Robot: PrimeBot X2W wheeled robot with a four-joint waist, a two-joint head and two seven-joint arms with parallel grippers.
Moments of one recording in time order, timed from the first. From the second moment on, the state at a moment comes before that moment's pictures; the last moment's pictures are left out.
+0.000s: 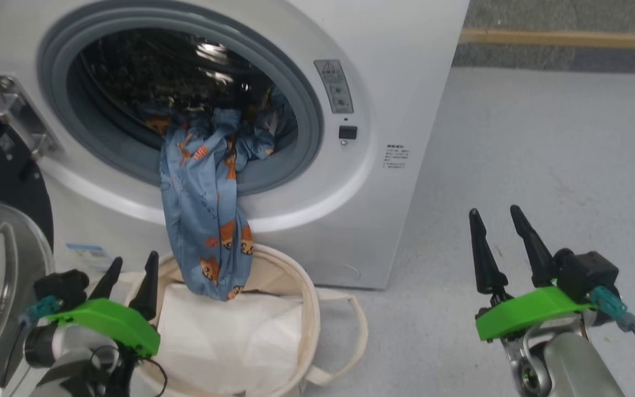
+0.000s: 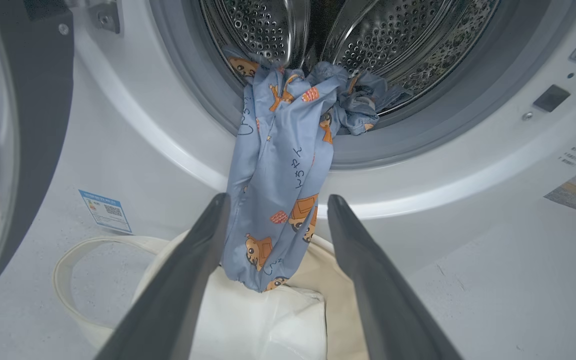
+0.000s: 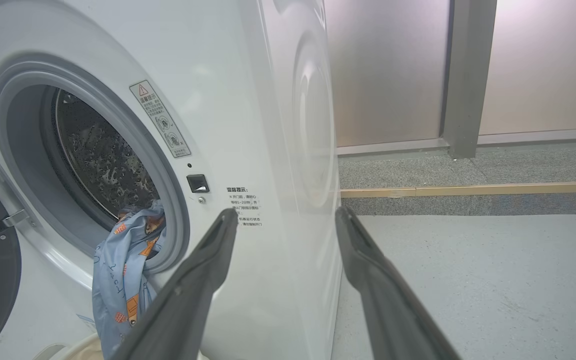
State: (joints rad) left arm -0.51 0.28 -0.41 0.86 -0.75 -0.12 -0.25; right arm -0.23 -0.06 0.09 0.28 0.23 0.12 -0.25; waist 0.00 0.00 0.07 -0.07
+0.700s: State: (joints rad) left arm -0.09 0.37 -0.17 0.26 -0.65 0.04 -0.21; right arm -0.20 -0.05 0.12 0.31 0.27 0.12 -0.25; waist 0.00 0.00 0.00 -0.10
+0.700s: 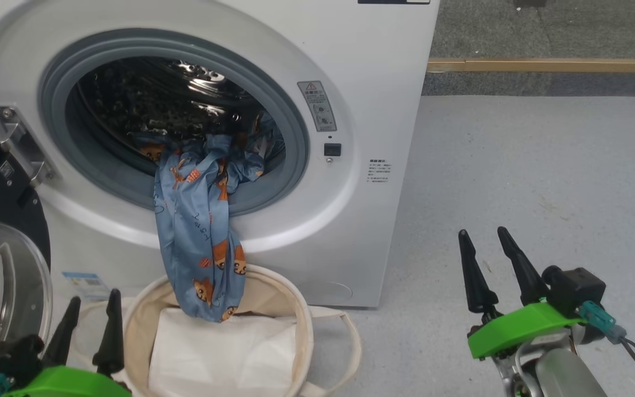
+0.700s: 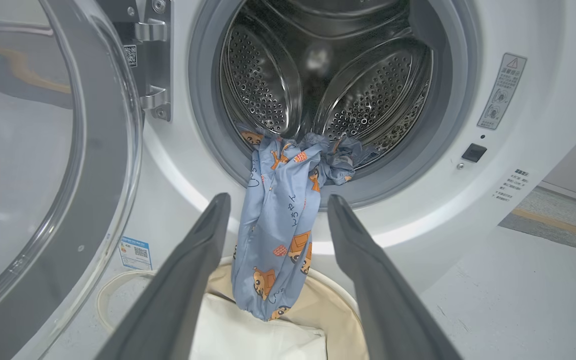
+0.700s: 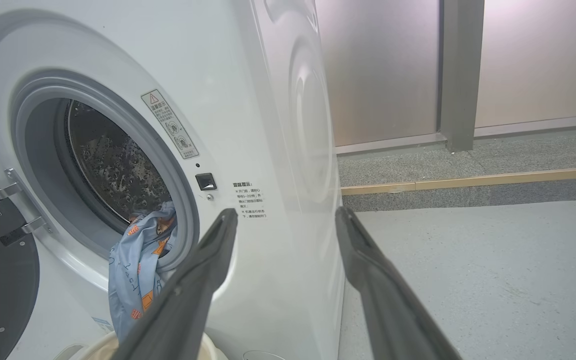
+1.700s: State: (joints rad) left arm -0.12 0.38 -0.21 0.28 -0.67 0.03 -0.19; right arm -0.20 -0.05 0.14 0.31 0.27 0.12 -0.25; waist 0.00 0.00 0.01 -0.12
